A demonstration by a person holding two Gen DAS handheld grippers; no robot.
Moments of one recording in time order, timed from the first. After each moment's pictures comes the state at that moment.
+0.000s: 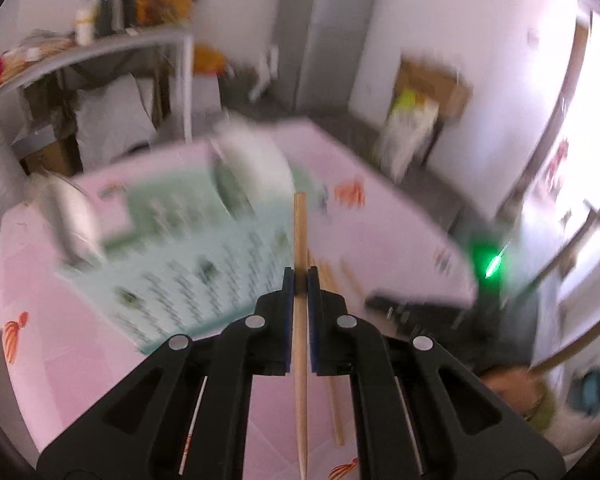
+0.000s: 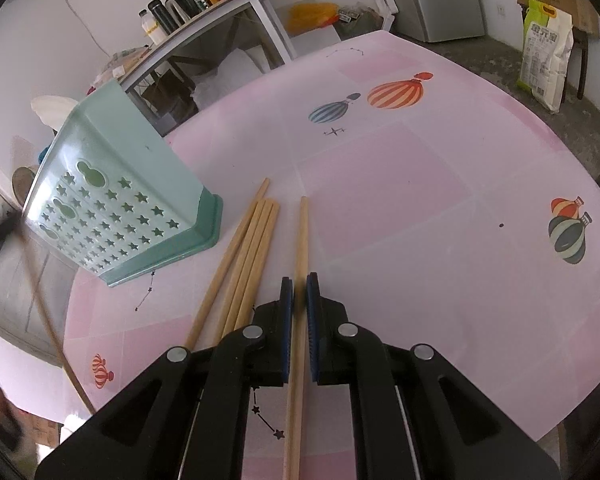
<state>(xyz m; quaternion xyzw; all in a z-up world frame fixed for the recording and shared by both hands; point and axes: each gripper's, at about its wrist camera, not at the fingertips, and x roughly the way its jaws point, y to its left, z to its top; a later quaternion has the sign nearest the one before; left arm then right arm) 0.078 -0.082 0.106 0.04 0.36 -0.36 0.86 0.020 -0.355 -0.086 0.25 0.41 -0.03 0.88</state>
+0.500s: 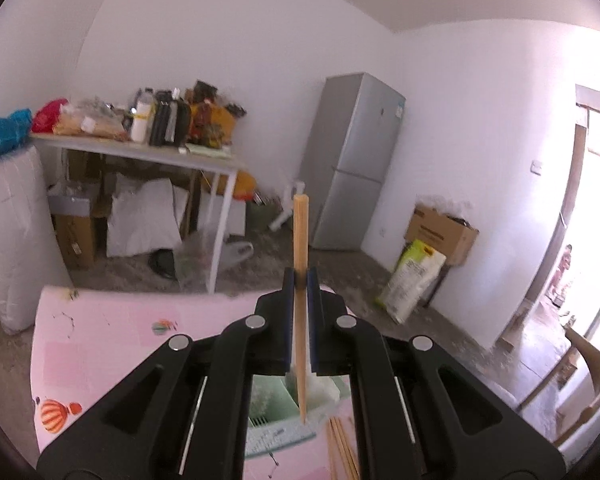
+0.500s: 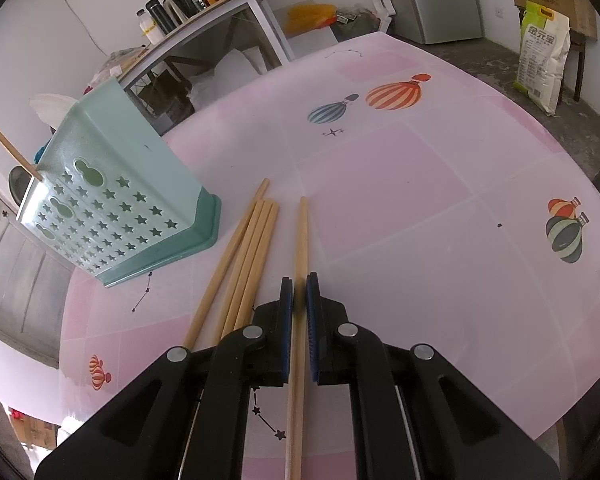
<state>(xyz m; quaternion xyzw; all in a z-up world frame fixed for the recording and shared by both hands) 0.104 -0.022 0.228 -0.09 0.17 -0.33 0.93 0.019 -0.354 -0.085 0.24 0.41 -0.04 0.88</state>
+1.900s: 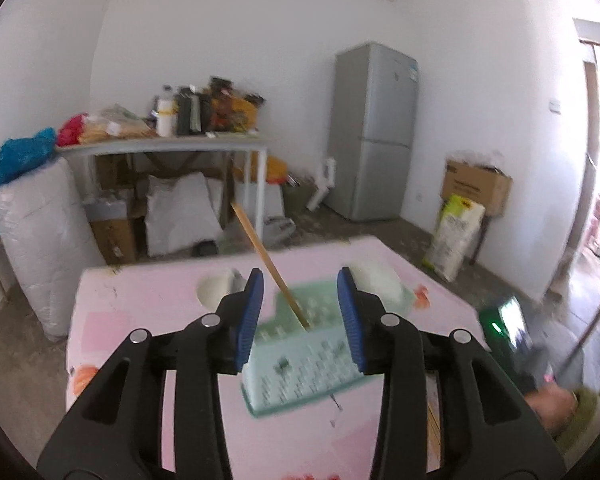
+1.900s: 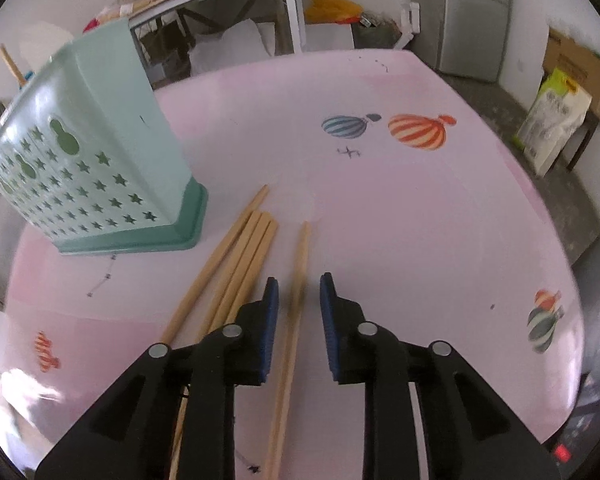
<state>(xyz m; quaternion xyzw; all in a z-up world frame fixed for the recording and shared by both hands) 0.058 -0.002 0.137 0.01 0.19 -0.28 0.94 0.056 -0.331 -0.072 0.09 0.45 -0.06 0.88</state>
